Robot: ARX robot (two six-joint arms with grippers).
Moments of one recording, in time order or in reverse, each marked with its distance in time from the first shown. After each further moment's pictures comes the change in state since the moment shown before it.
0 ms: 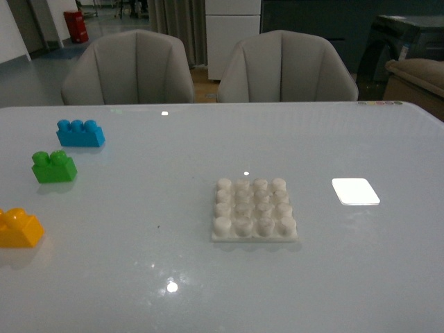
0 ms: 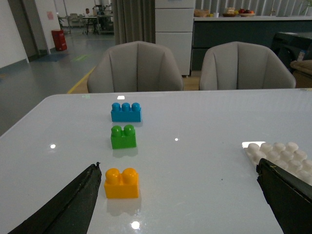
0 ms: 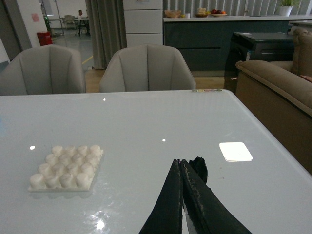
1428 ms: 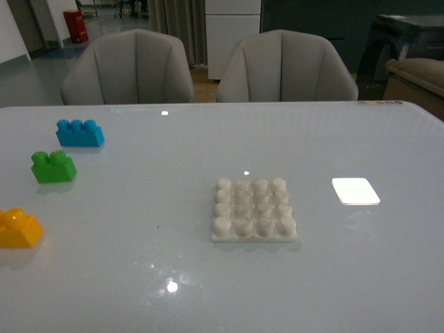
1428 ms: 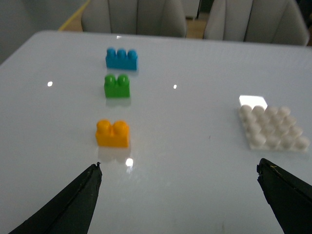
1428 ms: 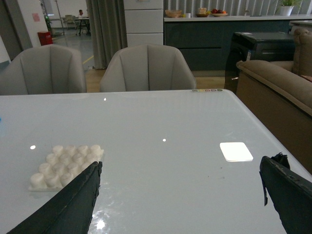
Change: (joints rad) left arm -0.246 0.263 0.255 -0.303 -0.270 -0.149; right arm 0.000 0.000 0.000 -0.002 0.000 0.000
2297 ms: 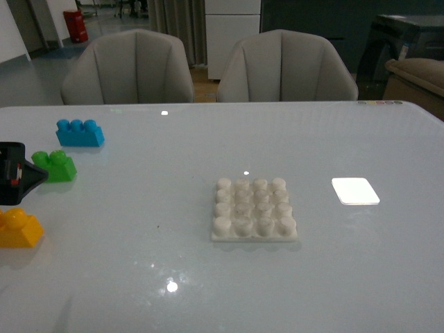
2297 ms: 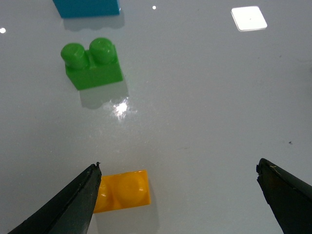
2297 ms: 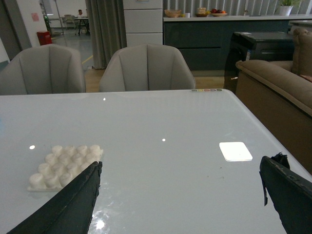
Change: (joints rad) left arm 0.399 1.448 0.495 0.628 0.502 0.317; right arm 0.000 0.000 0.000 0.001 0.000 0.000
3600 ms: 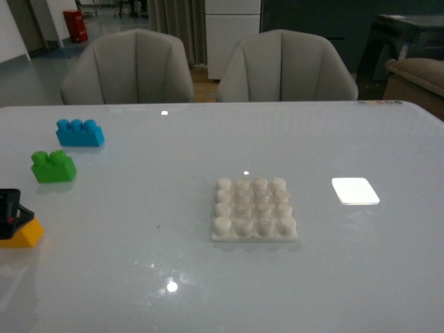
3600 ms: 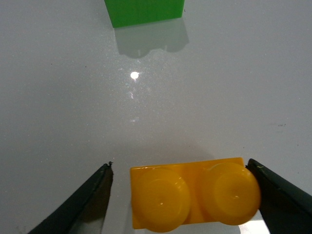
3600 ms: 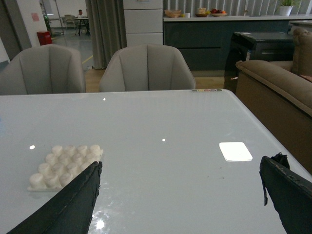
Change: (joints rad) left arm 0.116 0.309 0.146 0.006 -0.011 0.071; right arm 0.000 0.000 0.000 0.000 0.000 0.000
